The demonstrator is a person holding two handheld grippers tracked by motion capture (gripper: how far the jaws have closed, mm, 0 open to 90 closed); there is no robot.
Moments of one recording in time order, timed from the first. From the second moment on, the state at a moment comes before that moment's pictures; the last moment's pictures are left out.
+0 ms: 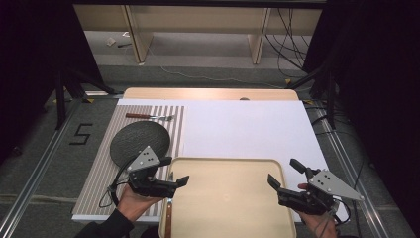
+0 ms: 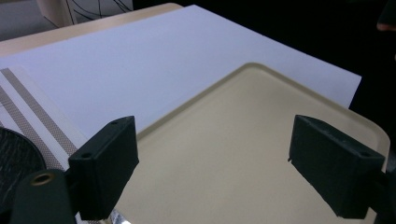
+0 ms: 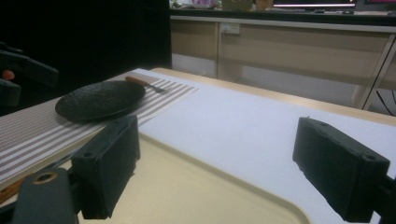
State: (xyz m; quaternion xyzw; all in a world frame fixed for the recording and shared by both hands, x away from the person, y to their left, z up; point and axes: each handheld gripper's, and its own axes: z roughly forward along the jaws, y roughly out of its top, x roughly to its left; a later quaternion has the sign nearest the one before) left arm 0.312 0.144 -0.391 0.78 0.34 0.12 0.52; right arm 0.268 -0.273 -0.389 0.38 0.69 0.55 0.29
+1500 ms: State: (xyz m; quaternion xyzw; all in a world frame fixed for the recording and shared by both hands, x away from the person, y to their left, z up) left arm 0.283 0.166 -0.398 0.74 0.35 0.15 0.55; right arm 0.267 -0.274 -0.389 0.38 0.69 0.55 0.29
